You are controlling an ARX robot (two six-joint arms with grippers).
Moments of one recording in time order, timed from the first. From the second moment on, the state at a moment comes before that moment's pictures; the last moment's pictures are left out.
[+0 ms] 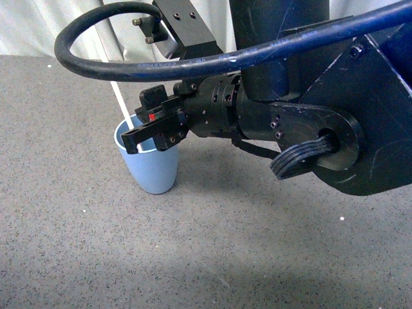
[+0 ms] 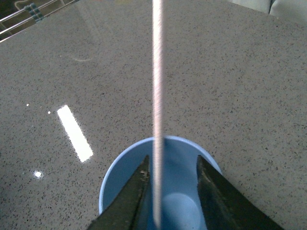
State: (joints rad) left arm 0.00 0.00 0.02 0.00 0.00 0.00; right arm 0.56 2.15 1.02 0.71 -0.42 0.02
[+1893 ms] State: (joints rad) left arm 0.00 0.00 0.02 0.00 0.00 0.00; right arm 0.00 0.65 0.00 0.62 0.00 0.00
